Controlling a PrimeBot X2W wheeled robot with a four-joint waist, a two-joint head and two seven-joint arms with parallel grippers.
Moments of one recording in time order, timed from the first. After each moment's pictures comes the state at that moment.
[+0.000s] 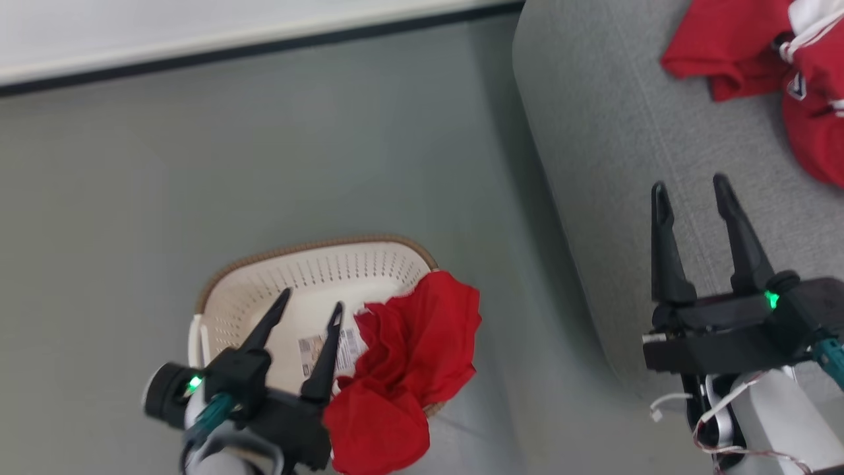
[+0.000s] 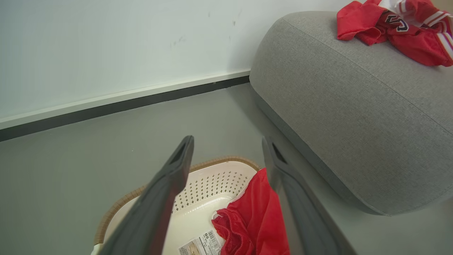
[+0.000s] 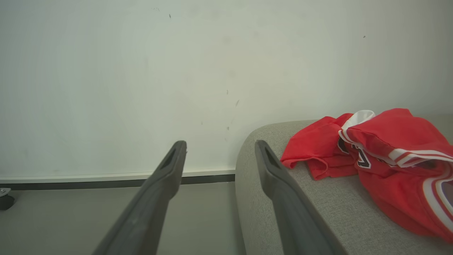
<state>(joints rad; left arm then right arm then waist) -0.16 0.13 -0.27 0.15 -0.22 -0.05 -0.13 -0.29 -0.22 0.27 -0.02 0.30 -0.11 -0.26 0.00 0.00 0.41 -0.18</state>
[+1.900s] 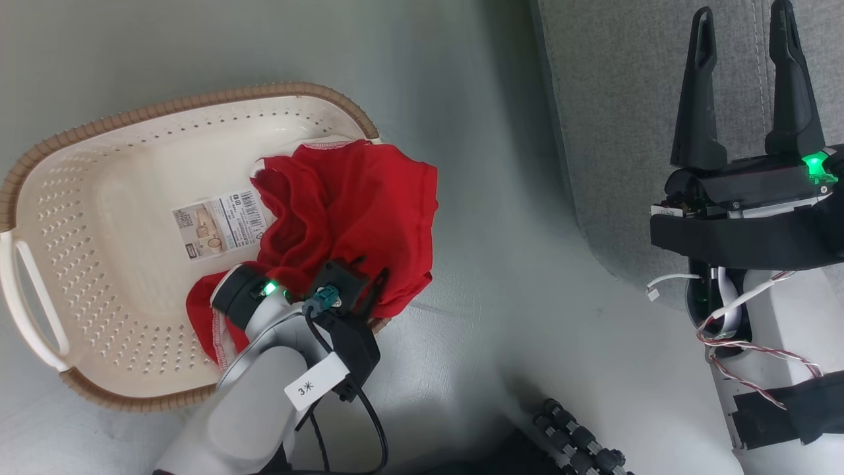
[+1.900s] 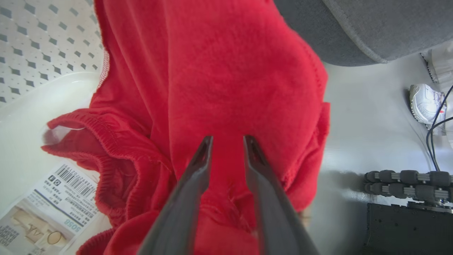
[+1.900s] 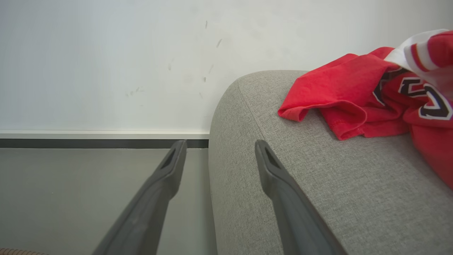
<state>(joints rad) -0.66 0.09 -0.61 0.76 -0.20 -0.12 -0.06 -0.59 -0.13 0.20 -0.04 0.21 -0.10 -0.26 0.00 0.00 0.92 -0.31</state>
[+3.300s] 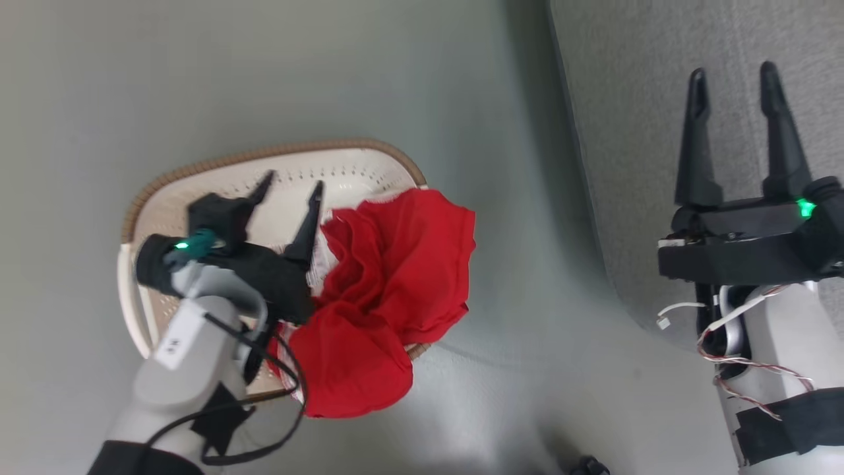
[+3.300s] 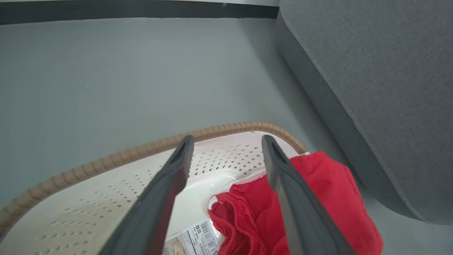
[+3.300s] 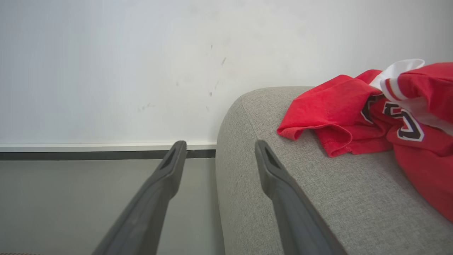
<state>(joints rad) -0.75 0.11 -0.43 0.83 -0.44 -0.12 -0.25 -0.52 -0.14 0.14 0.06 0.17 -0.06 -0.26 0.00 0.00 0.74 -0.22</state>
